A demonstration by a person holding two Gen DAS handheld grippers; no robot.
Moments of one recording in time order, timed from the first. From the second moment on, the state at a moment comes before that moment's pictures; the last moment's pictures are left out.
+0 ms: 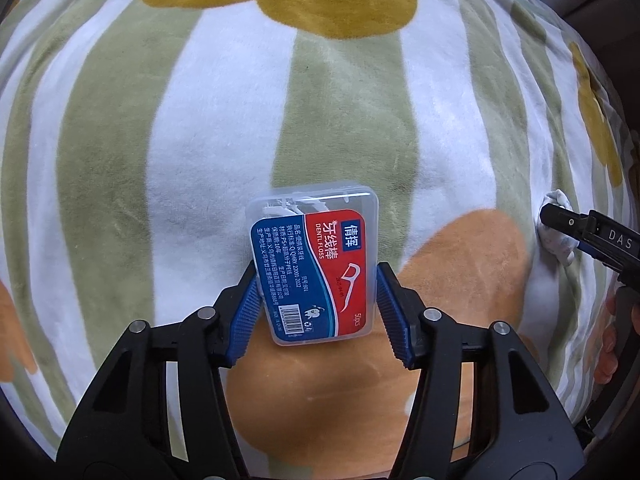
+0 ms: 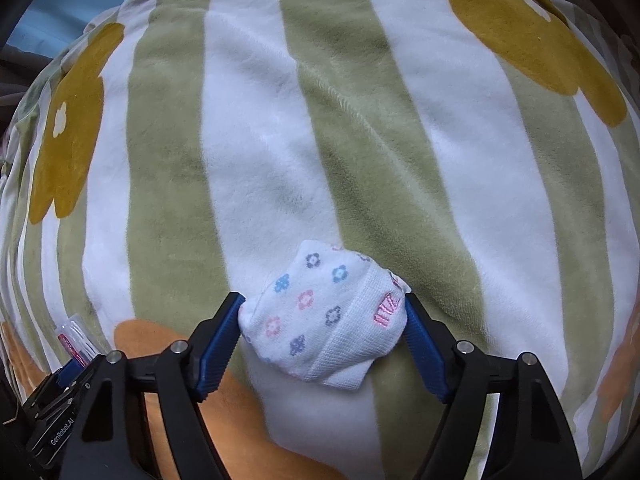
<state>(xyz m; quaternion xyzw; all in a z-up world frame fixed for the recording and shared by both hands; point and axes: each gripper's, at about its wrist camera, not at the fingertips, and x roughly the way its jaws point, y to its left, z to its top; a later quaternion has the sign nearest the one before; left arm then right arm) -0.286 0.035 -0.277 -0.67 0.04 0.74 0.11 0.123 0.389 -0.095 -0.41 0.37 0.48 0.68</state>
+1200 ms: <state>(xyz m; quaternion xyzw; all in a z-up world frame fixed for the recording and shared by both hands) -0.192 -0.007 -0.074 -0.60 0.03 0.78 0.17 0.023 0.237 0.010 -0.41 0.26 0.59 0.64</state>
